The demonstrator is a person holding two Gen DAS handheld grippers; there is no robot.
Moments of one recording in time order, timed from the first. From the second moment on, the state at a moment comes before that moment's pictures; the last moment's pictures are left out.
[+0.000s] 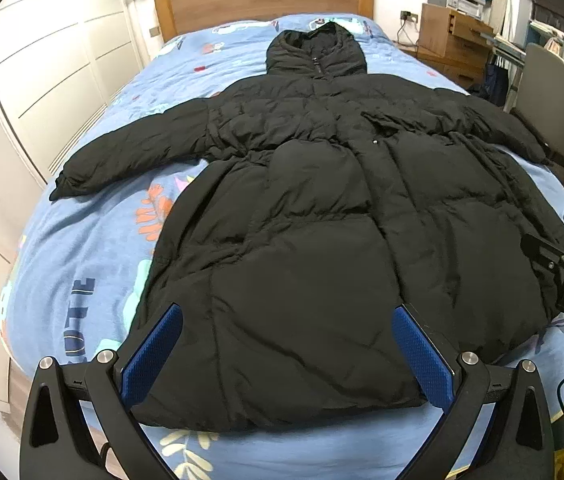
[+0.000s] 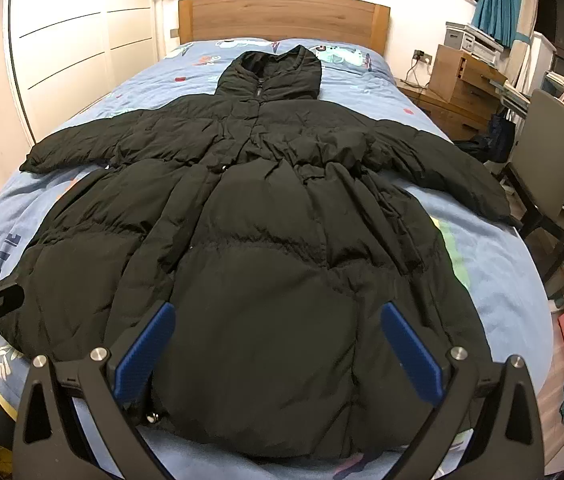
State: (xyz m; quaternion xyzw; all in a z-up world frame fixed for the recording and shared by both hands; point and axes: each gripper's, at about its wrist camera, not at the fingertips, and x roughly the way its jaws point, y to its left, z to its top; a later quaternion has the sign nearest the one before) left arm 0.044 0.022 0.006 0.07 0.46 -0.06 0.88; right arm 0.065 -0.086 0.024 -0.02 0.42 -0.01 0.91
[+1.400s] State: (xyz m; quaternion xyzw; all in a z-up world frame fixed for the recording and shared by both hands) left arm 0.334 0.424 -0.082 -0.43 0.40 0.10 0.80; right arm 0.232 -0.122 0.032 -0.03 0.42 -0.11 0.90
